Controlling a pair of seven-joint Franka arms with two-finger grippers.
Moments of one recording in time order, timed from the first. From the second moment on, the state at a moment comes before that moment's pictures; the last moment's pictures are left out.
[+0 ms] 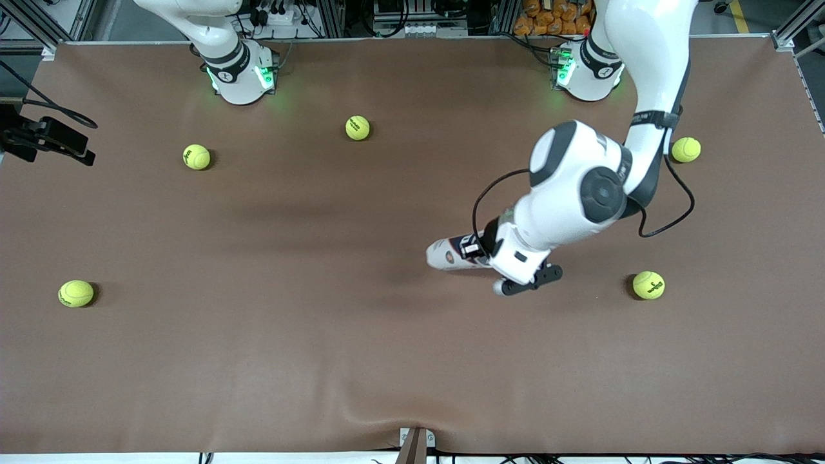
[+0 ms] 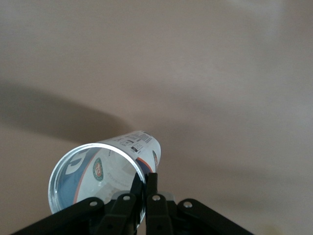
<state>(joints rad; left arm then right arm) -0.49 0.53 -0.03 -1.36 -0.31 1.96 -0.73 -0.09 0.01 0.06 -1.46 0.00 1.42 0.06</state>
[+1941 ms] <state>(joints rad) -0.85 0.65 0.02 -1.29 0.06 1.97 -1.18 -0.10 0.02 0.07 -1.46 0.01 1.45 0.03</state>
